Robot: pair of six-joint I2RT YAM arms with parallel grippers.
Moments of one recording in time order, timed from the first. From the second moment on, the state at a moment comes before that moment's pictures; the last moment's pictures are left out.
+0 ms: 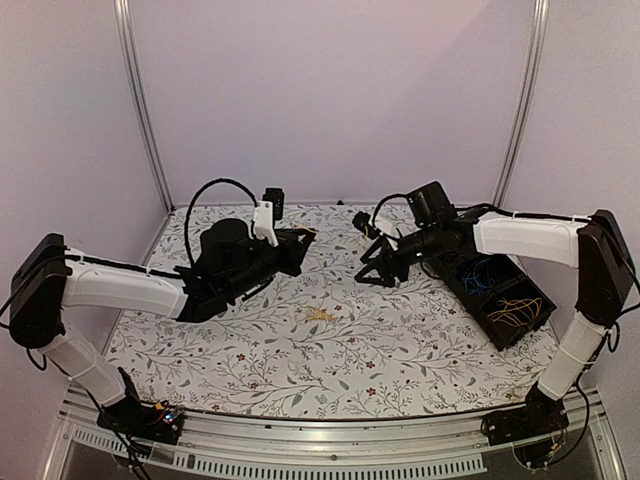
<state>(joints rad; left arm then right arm) -0.90 1.54 0.81 0.69 -0.20 -0.36 0.61 1.69 1.23 -0.30 -0.58 -0.39</state>
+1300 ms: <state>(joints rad) -0.87 1.31 0.89 0.36 -0.27 -0.34 0.79 2.09 1.27 -0.17 -0.56 -0.44</state>
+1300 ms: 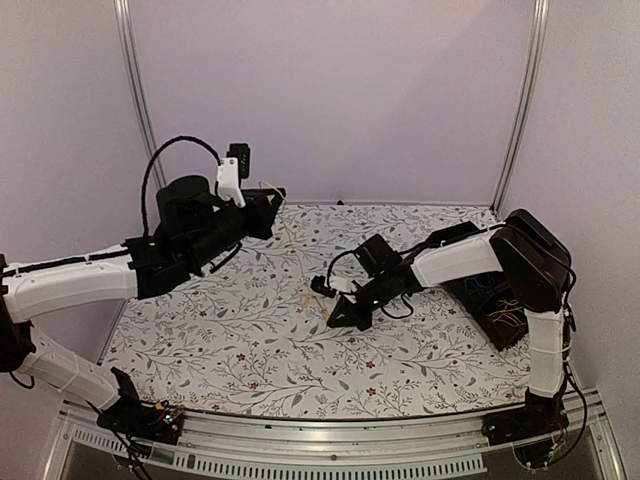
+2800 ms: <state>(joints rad) -0.83 1.43 1.02 0.15 -0.09 -0.37 0.70 1.57 1.54 -0.47 -0.64 -0.46</state>
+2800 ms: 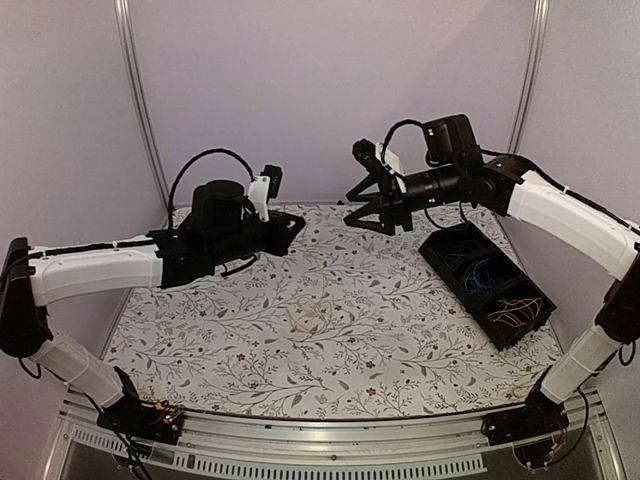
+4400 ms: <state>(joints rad) -0.90 1.99 1.14 0.38 0.00 -0.34 0.63 1.45 1.92 -0.58 -0.60 -0.35</state>
